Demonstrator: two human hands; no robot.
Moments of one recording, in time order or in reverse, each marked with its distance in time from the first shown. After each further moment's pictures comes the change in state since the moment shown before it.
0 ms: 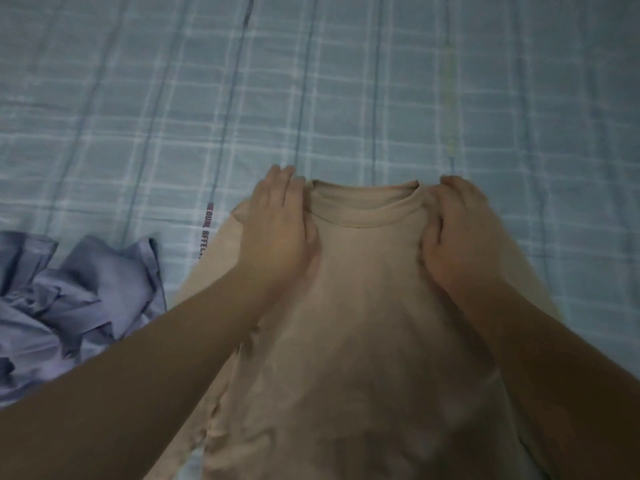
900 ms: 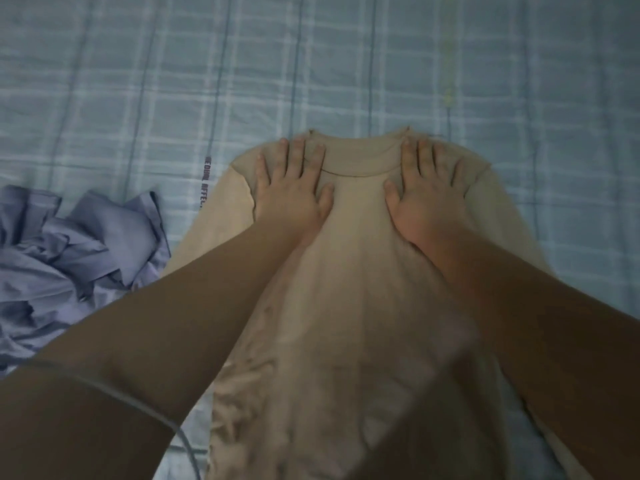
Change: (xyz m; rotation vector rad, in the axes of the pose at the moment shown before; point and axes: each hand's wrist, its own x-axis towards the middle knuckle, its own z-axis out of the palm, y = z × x) left_hand -0.017 0.016 0.020 0.233 -0.400 -0.119; right_hand -0.014 -0.022 0.032 -0.157 -0.397 0.132
